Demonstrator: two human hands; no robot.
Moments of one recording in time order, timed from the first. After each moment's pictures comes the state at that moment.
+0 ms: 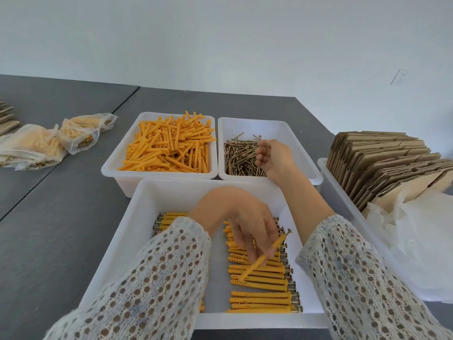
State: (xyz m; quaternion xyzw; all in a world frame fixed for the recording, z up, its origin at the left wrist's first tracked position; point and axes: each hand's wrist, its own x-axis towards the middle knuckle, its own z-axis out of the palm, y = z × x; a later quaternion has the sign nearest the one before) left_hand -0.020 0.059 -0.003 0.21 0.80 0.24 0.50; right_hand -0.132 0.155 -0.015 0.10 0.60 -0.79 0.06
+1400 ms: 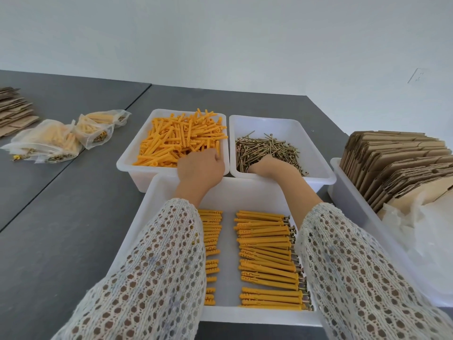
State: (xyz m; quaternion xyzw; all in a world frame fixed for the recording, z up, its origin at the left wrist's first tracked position) left_hand -0.058 -0.031 -0.037 -0.12 0.98 0.15 -0.10; right_hand -0.138 0.130 -0.030 0.01 0.96 -0.18 0.19
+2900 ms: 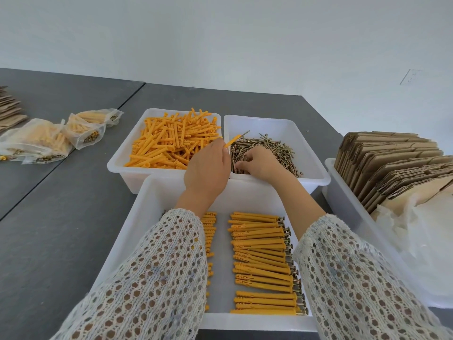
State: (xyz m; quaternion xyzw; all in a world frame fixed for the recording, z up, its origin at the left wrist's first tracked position) left_hand -0.057 -0.006 -0.047 -0.01 0.92 0.23 -0.31; right_hand -0.132 0.133 -0.031 -0.17 0.94 -0.29 0.03
